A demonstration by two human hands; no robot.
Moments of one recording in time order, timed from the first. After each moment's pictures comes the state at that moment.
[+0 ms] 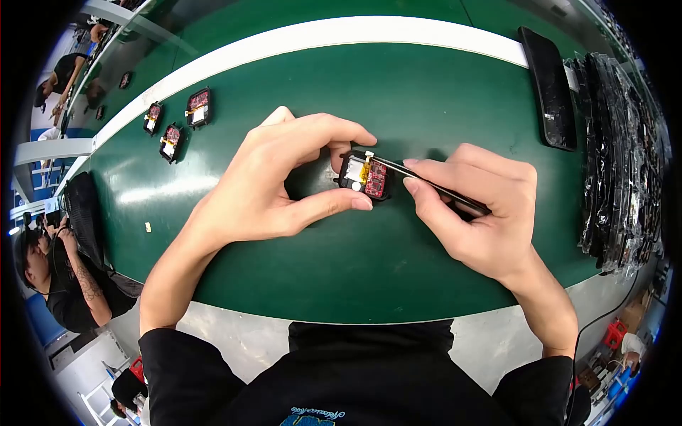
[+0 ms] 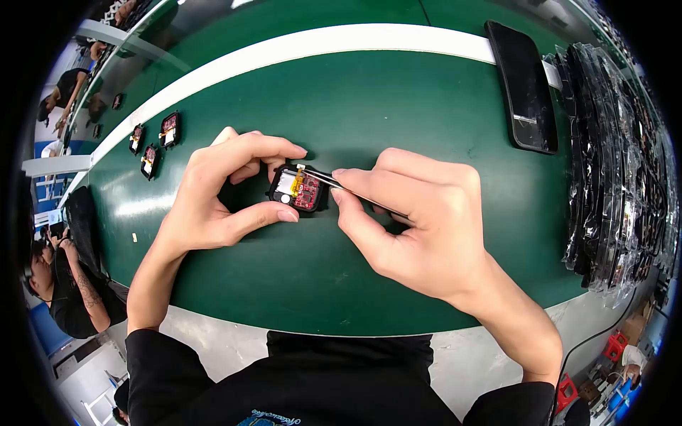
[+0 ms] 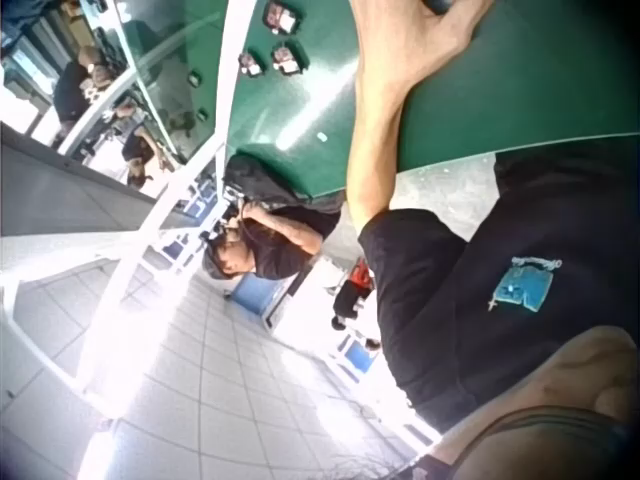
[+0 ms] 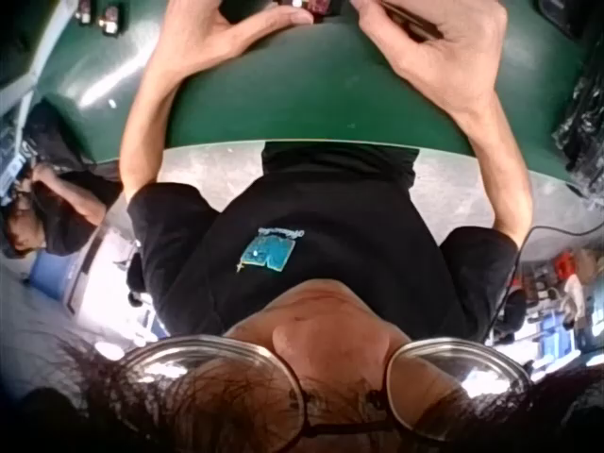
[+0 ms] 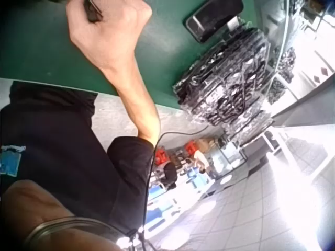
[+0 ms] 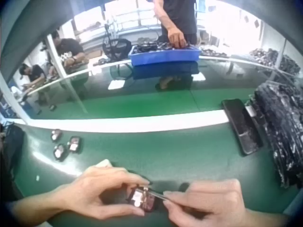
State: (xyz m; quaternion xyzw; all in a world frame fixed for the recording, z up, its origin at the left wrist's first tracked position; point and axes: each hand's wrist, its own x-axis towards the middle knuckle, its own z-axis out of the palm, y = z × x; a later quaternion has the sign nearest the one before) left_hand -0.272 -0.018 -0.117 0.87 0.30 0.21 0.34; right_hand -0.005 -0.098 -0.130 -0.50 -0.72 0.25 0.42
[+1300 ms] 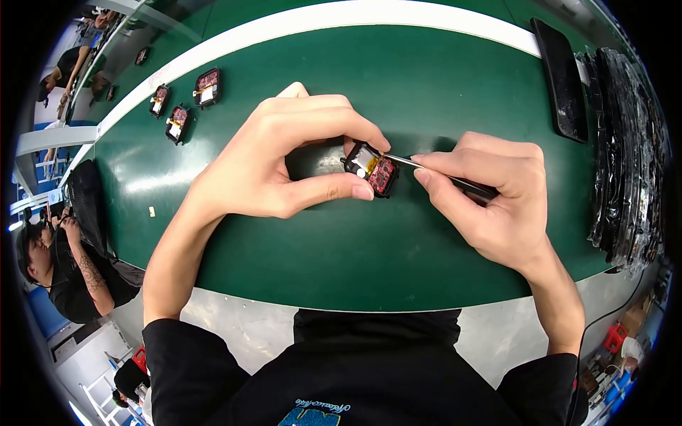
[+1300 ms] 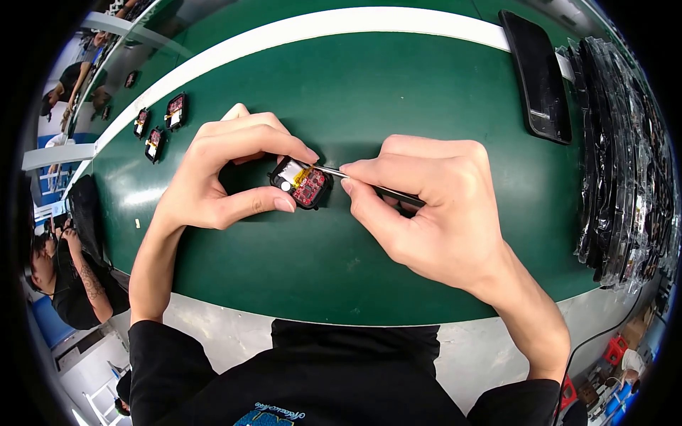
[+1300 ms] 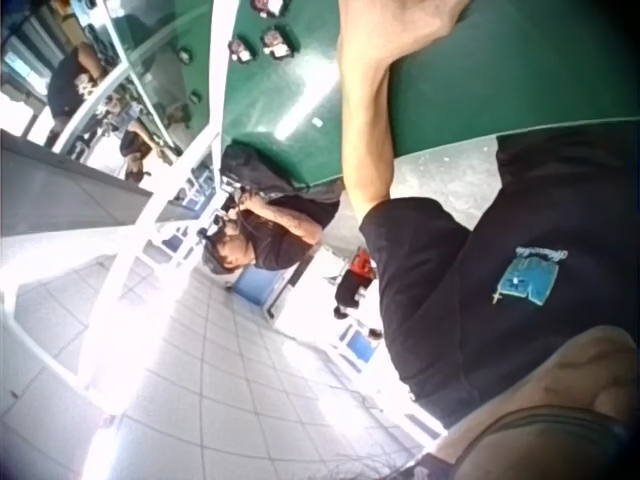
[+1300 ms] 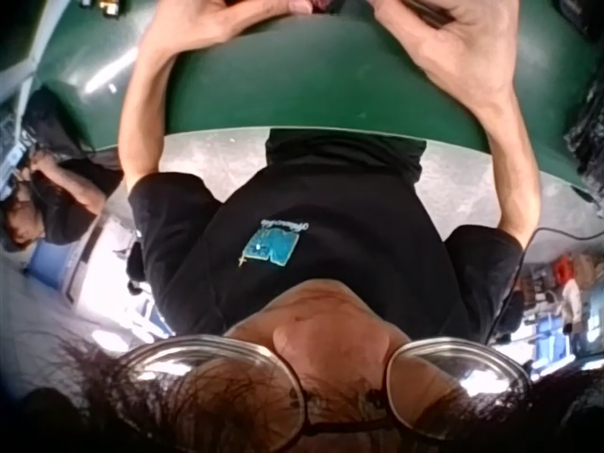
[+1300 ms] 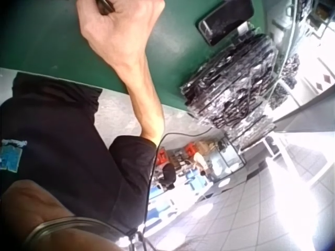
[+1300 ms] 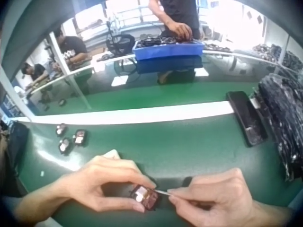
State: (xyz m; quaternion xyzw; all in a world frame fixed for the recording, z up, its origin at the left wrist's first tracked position) left_hand -0.285 -0.004 -0.119 0.90 0.22 0.17 0.33; right_hand -0.006 -0.099 -0.132 -0.47 -0.73 0.28 0.40
